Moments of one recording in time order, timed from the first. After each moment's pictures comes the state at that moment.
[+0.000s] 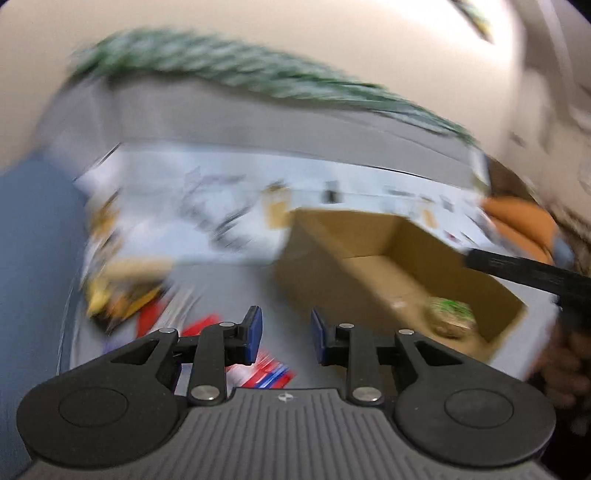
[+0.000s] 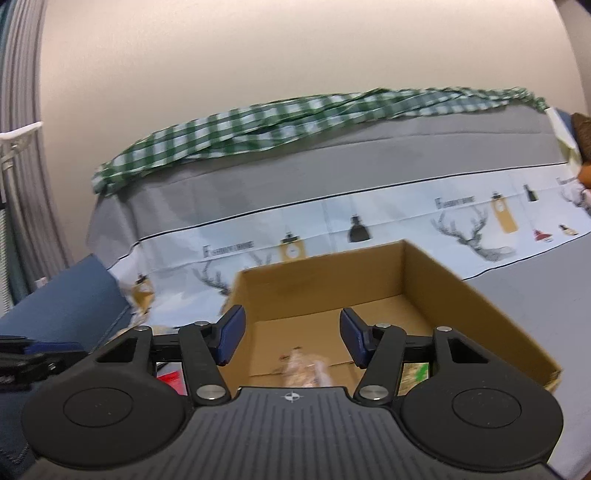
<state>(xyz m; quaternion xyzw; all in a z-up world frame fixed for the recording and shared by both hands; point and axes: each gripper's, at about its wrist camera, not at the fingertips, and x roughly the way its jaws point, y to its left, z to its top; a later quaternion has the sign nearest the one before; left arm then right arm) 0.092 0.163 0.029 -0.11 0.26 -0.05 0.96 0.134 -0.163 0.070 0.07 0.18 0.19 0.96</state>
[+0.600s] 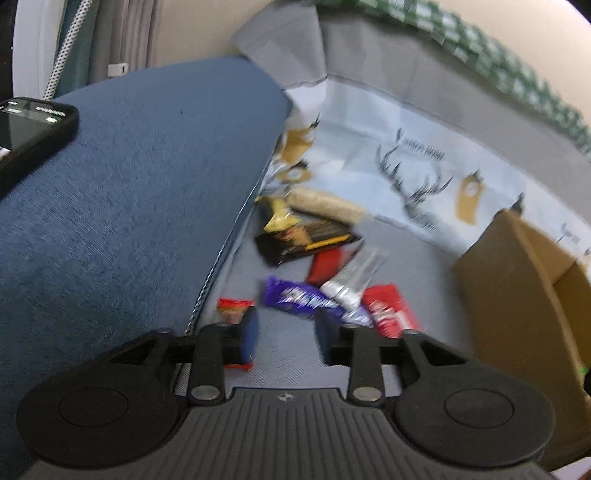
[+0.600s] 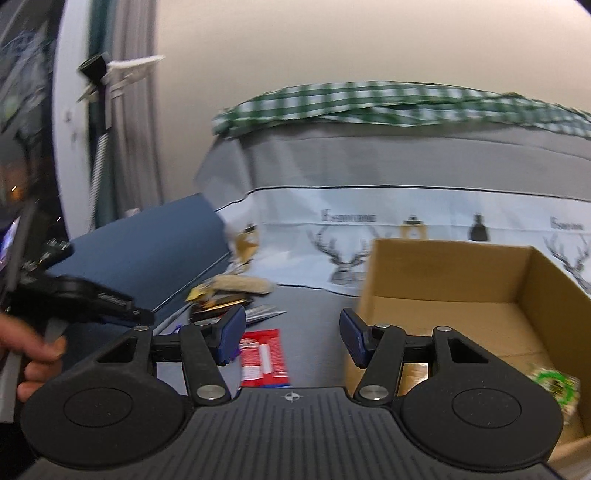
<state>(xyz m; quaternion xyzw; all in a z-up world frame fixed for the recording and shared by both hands) 0.112 0.226 -0.002 -0.17 0.35 0.21 0.90 0.113 -0.080 0.052 -0.02 0.18 0.35 0.92</state>
